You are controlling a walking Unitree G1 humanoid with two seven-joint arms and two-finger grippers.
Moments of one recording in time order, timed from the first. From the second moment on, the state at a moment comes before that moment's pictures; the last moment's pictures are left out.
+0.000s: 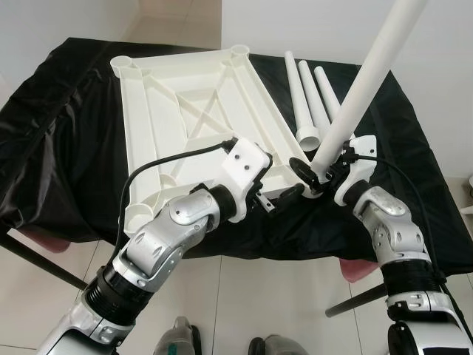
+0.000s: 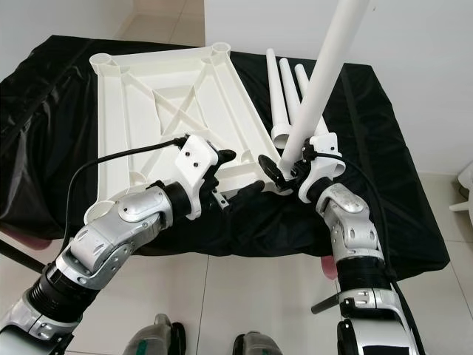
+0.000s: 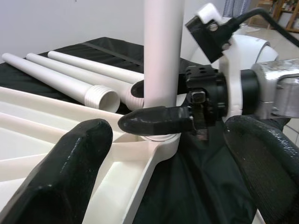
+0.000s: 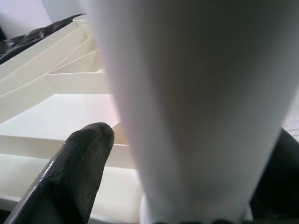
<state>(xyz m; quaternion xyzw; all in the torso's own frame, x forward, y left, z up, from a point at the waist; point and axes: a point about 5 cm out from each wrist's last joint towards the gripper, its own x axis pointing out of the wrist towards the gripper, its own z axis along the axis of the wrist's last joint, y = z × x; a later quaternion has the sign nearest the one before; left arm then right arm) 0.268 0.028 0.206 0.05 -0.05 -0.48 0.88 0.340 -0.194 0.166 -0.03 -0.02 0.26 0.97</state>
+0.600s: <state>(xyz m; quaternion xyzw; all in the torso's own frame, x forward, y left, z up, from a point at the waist) 0.263 0.025 0.206 0.05 -0.05 -0.53 0.85 0.343 -0.206 0.162 -0.04 -0.03 0.27 0.96</state>
